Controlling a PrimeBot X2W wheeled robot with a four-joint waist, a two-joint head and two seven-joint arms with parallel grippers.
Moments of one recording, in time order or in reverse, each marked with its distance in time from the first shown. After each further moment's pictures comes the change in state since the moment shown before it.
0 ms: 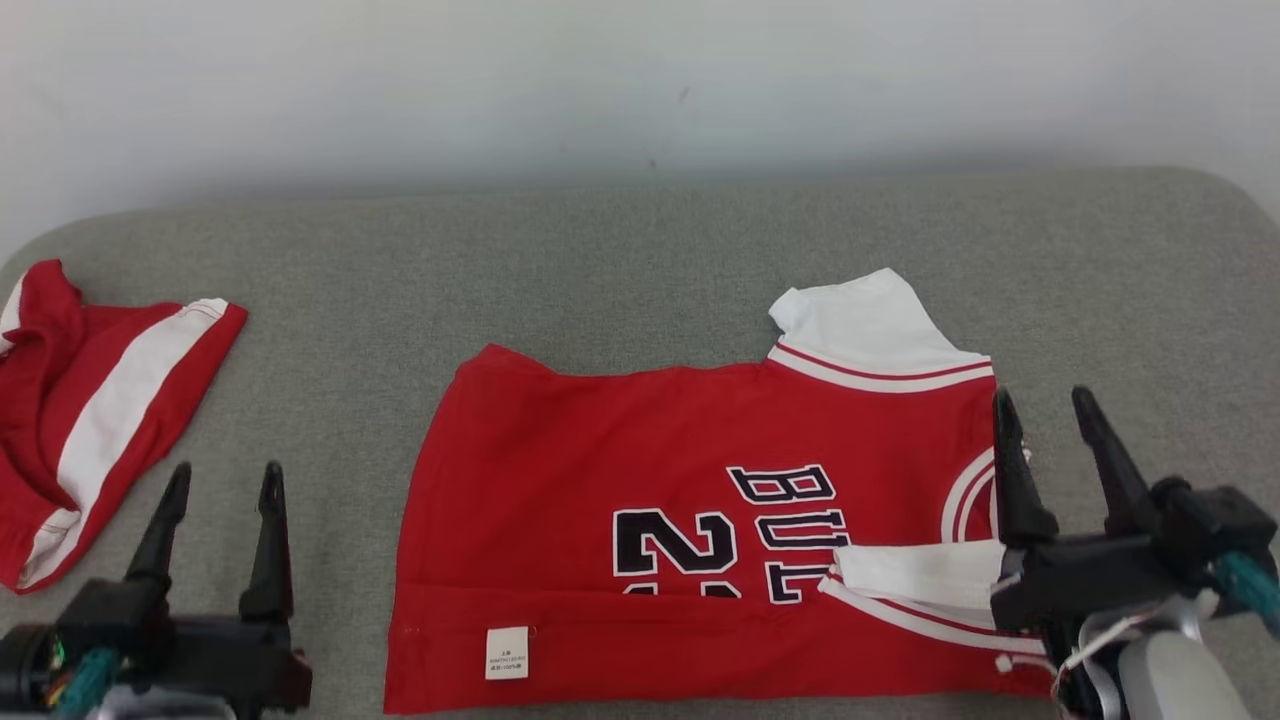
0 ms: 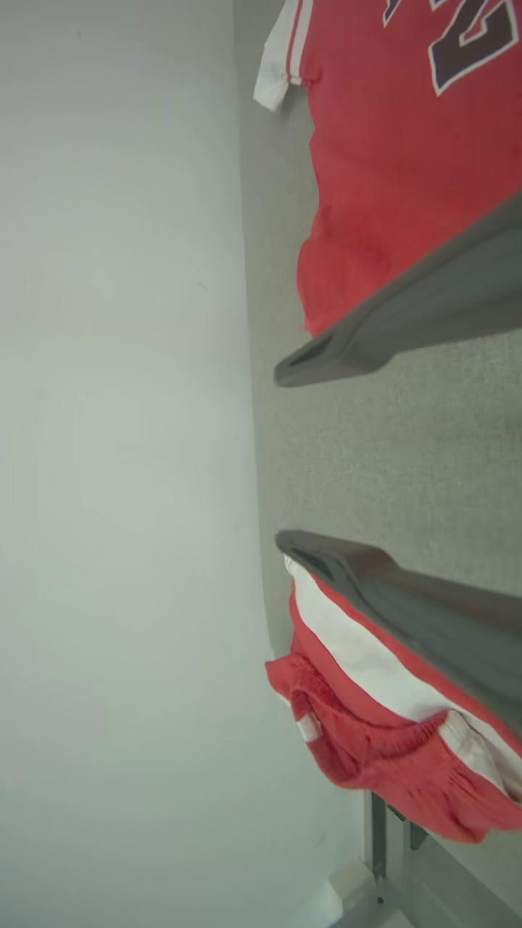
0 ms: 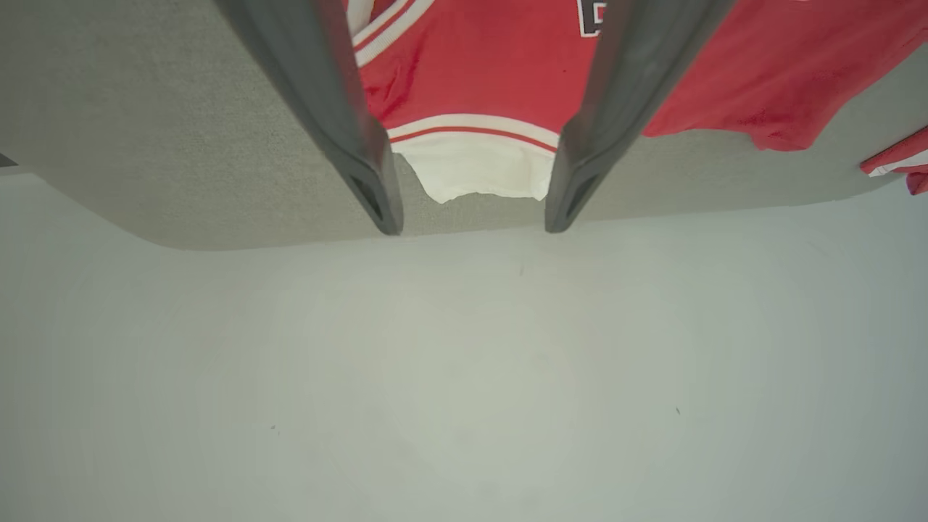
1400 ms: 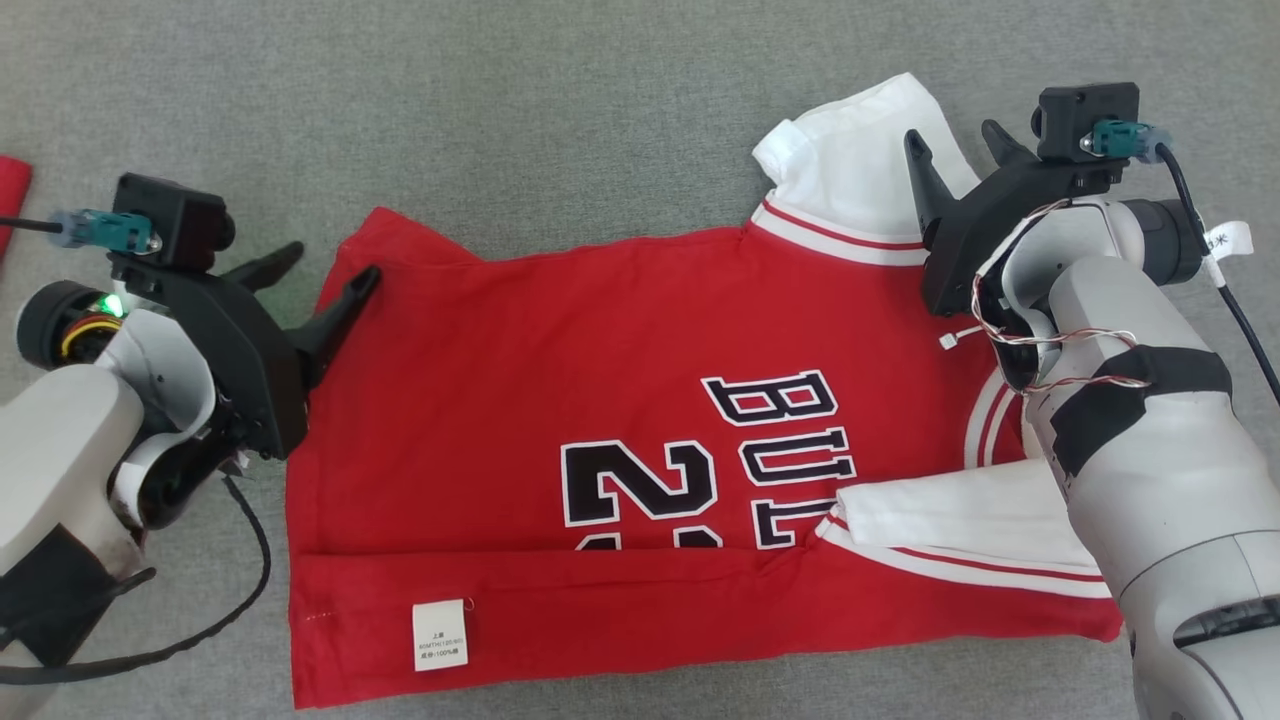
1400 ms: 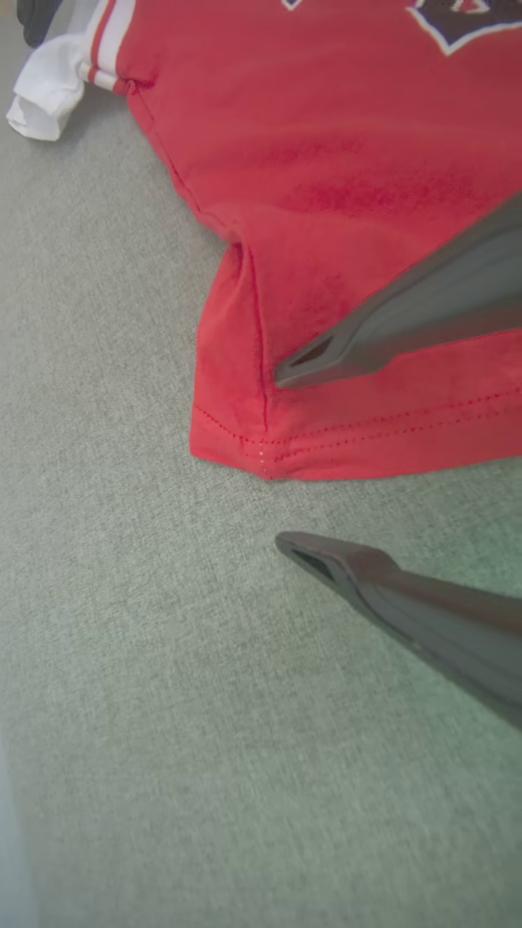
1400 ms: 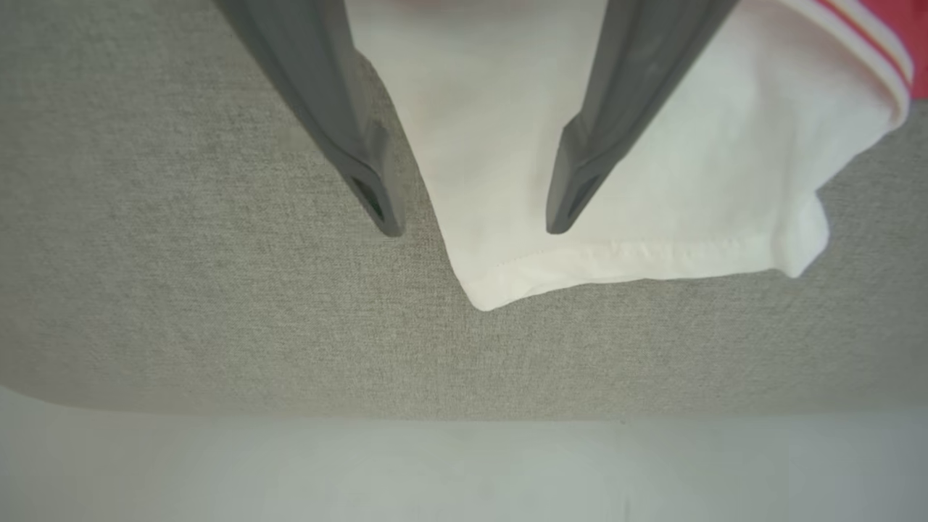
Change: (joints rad) left arm -0.859 0.459 -0.978 0.245 -0.880 -0.007 0.442; right arm -0.933 -0.012 0.170 0.955 0.000 0.000 0.176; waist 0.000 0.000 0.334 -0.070
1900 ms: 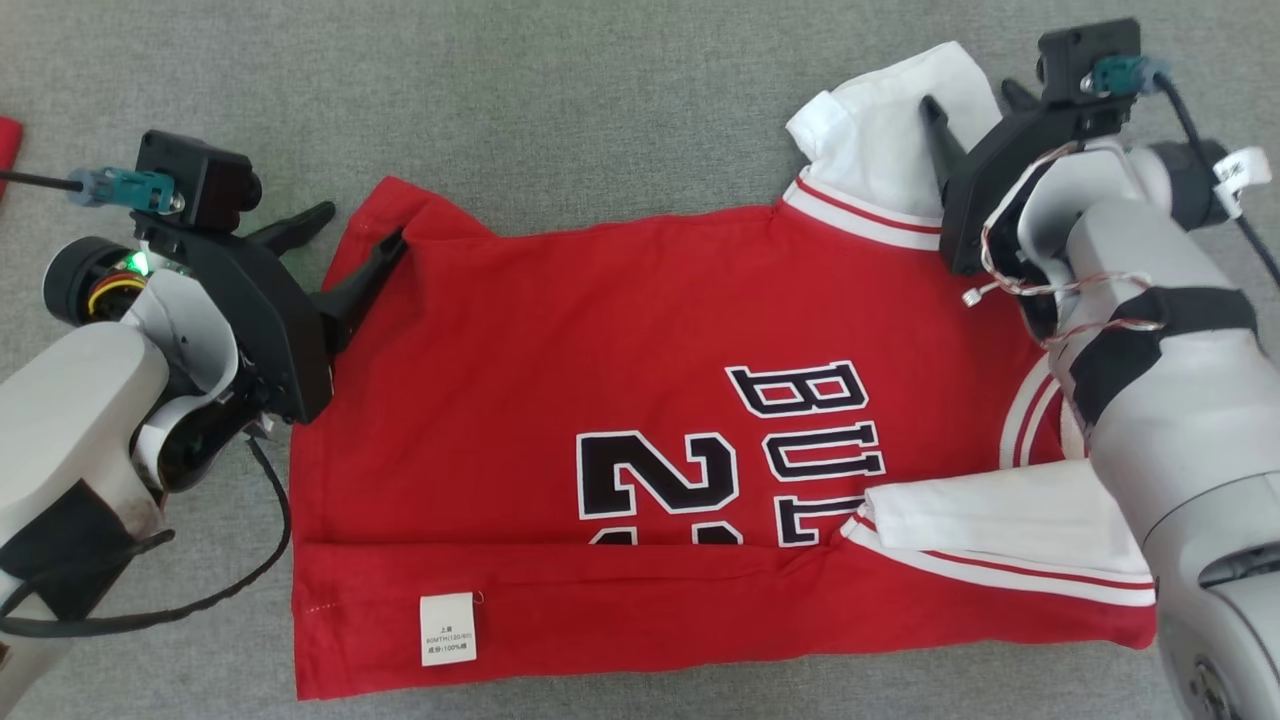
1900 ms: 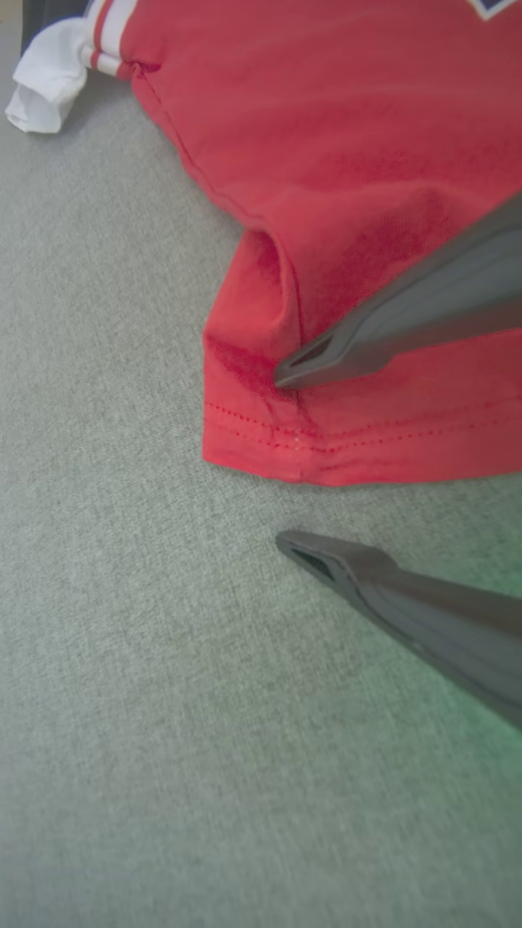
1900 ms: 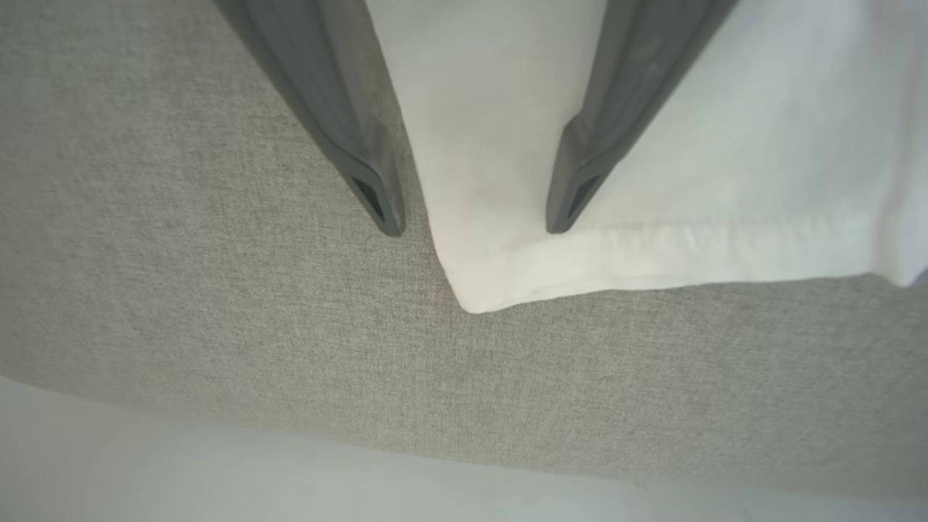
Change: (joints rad) left arm -0.107 -0.025 -0.125 0.040 -0.083 0.000 0.000; right arm -0.129 -0.012 0.030 0.137 -0.077 0.000 0.034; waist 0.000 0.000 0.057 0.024
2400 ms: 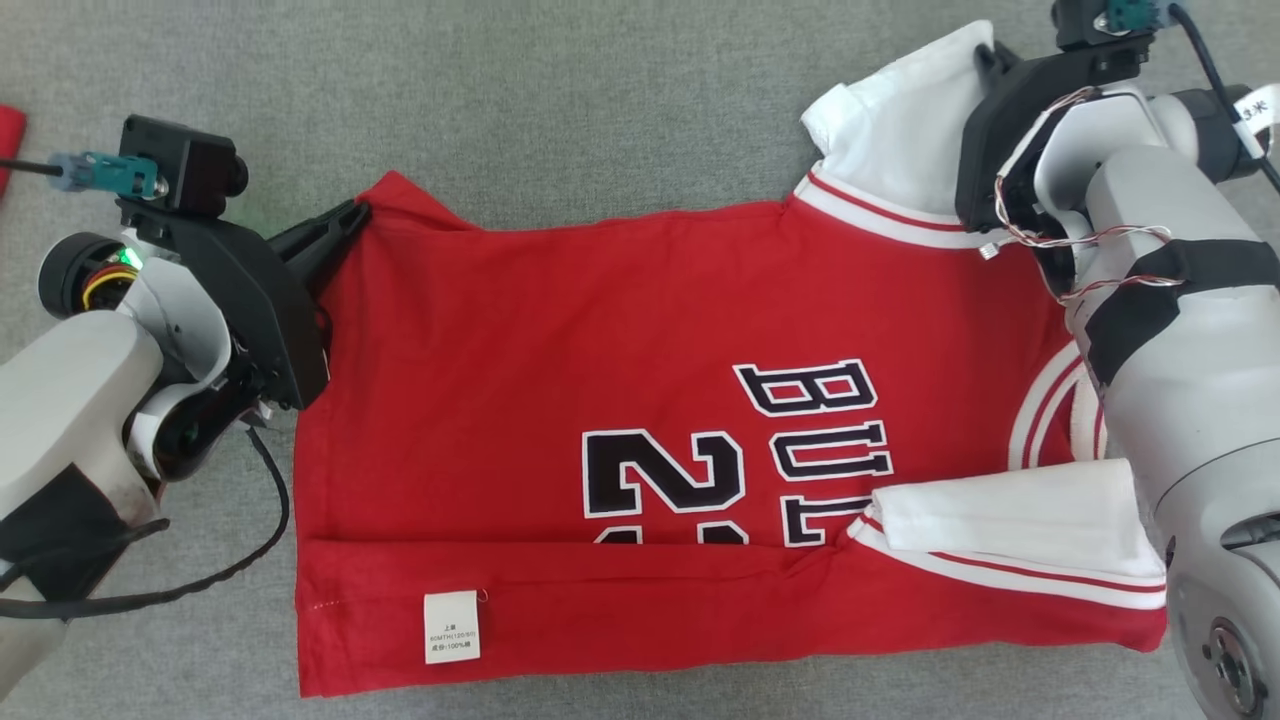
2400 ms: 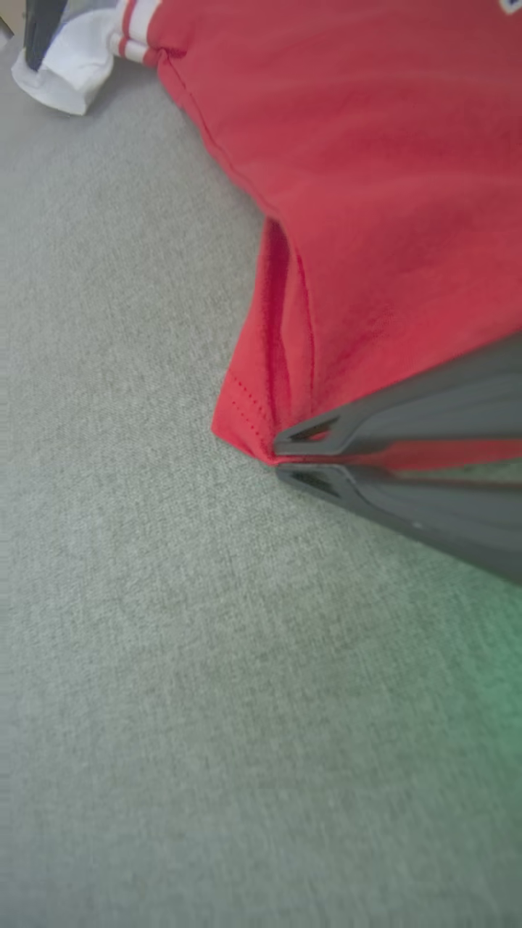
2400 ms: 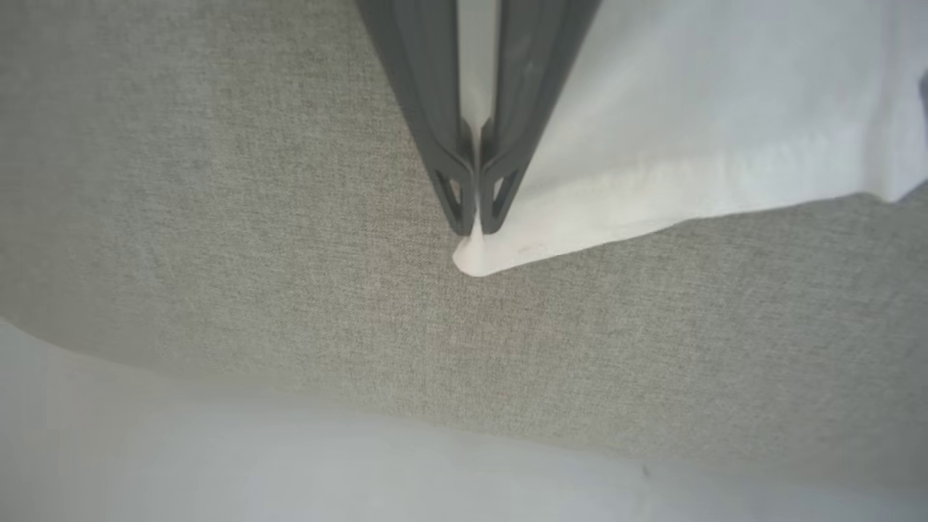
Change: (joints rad) left arm -0.046 0.006 -0.064 0.016 -0.091 0.001 -0.021; right arm -0.077 0.002 -0.073 0.025 -0.113 0.000 0.063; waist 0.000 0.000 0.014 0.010
